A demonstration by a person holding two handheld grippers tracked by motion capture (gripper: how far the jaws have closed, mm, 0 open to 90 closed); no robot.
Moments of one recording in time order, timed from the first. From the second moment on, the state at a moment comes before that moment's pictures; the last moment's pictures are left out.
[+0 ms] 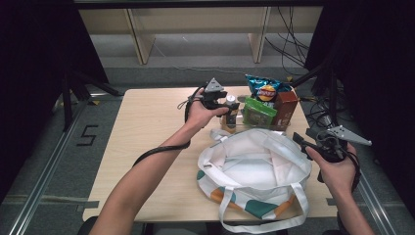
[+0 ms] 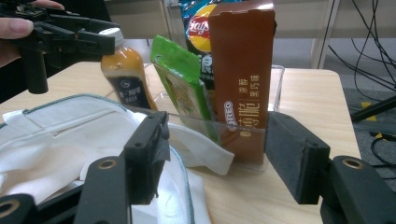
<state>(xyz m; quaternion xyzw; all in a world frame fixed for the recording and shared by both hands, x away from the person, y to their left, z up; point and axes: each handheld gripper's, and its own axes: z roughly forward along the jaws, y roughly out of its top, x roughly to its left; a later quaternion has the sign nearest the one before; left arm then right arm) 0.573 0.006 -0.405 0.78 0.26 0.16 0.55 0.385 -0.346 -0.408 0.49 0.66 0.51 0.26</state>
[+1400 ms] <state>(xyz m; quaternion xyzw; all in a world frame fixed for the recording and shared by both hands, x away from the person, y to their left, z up) 0.472 0.064 -0.390 0.78 0.24 0.16 0.56 0.383 -0.343 -0.405 0.50 0.65 0.52 0.26</state>
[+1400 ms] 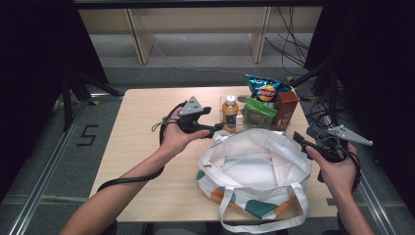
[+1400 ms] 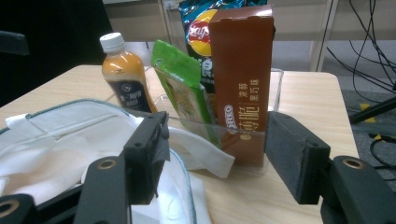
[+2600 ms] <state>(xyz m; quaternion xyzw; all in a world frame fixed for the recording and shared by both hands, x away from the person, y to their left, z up) 0.422 0.114 -0.434 0.78 0.24 0.15 0.56 0.383 -0.343 -0.406 0.49 0.65 0.52 0.27</state>
